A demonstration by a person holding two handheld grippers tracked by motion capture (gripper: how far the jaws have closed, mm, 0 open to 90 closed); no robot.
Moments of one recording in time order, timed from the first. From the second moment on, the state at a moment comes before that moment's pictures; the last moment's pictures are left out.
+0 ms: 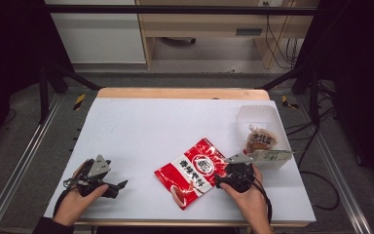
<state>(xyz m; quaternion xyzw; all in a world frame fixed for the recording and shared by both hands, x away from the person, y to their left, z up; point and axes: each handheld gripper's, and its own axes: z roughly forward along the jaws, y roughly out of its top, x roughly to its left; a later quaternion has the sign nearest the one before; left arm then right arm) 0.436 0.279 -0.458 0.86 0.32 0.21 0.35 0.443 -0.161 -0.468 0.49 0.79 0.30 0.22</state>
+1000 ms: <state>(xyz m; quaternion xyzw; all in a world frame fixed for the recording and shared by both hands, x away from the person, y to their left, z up) 0.435 0.277 -0.458 0.86 0.31 0.21 0.35 0.444 -0.166 -0.472 0.51 0.78 0.34 0.17</state>
